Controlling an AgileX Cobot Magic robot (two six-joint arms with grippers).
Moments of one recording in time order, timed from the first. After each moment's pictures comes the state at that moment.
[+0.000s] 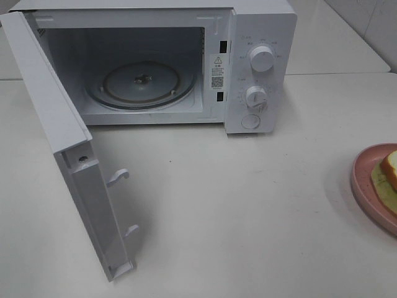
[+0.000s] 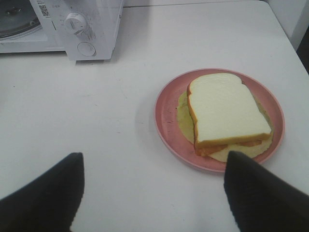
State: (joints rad) left arm 0.04 0.00 -0.50 -0.09 1.05 0.10; right arm 0.08 0.00 -0.51 -0.03 1.05 0.09
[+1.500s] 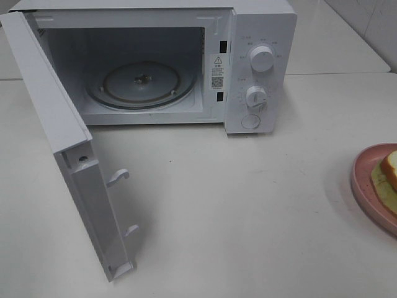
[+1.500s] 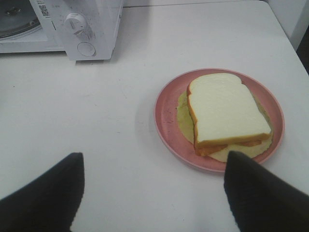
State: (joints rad) left arm 0.04 0.00 -0.50 -0.09 1.05 0.10; right arm 0.08 0.00 -0.51 -0.03 1.05 0.09
